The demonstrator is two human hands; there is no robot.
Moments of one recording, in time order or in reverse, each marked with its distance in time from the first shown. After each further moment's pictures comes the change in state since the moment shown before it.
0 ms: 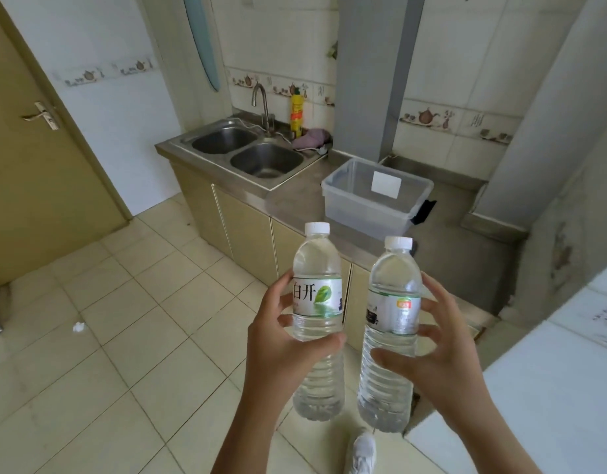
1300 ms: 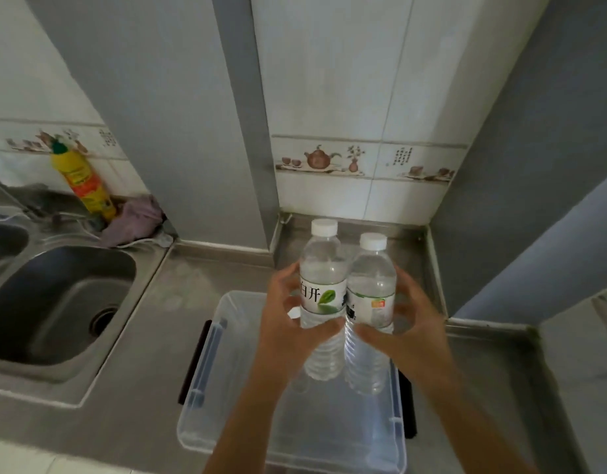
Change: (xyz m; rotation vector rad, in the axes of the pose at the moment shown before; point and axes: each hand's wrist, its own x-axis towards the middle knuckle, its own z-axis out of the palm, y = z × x) left_hand 0.571 -0.012 0.343 -0.017 -0.607 0.083; right_hand 0.542 0.159 -0.063 -0.029 0.420 0.276
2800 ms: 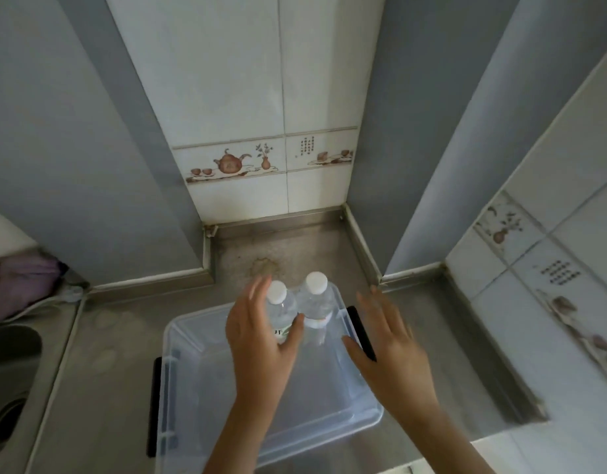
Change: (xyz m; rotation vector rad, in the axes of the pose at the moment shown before) left_hand -0.006 -0.040 0.013 0.495 0.036 0.549; right_hand -0.081 0.012 0.010 -0.821 0.339 -0.065
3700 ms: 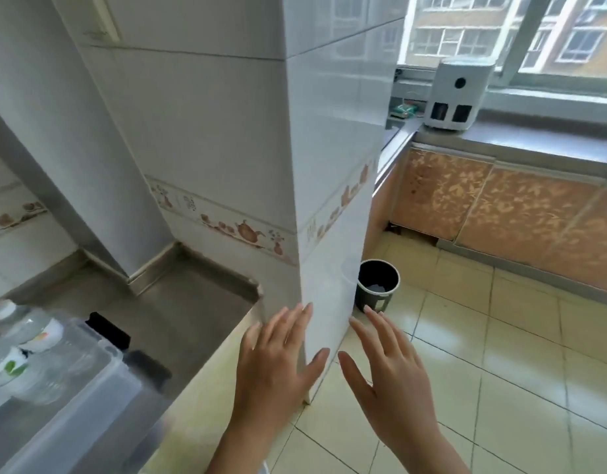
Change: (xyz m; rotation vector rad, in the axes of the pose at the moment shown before) left_hand -0.276 0.280 0.004 -0.042 -0.698 0.834; right_hand -0.396 0.100 -0.183 -0.300 0.499 0.565
